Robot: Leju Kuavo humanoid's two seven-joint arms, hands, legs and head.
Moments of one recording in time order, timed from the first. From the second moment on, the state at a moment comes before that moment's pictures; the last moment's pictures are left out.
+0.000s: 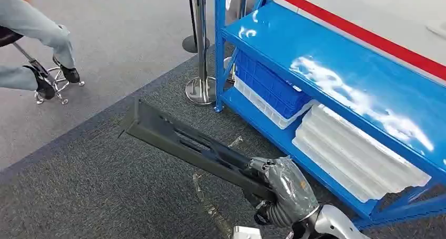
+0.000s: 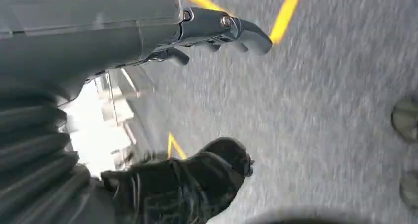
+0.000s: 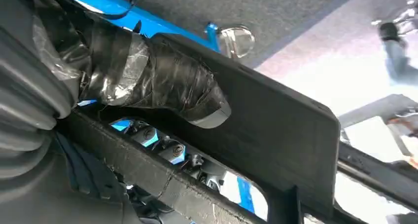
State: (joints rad) left arm -0.11 0.13 -1.45 -0.16 0.99 0.07 0.12; right arm -0.11 -0.52 0.79 -2.27 0.72 -0.24 0.39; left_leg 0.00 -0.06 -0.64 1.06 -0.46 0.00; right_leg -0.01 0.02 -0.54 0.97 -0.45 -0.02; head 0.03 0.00
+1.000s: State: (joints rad) left arm -0.12 0.15 -1.45 -0.16 1.00 0.08 0.12; right arm -0.08 -0.55 0.76 -2.32 0.70 -0.24 0.37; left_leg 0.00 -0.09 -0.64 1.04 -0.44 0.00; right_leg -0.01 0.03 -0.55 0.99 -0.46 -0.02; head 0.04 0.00
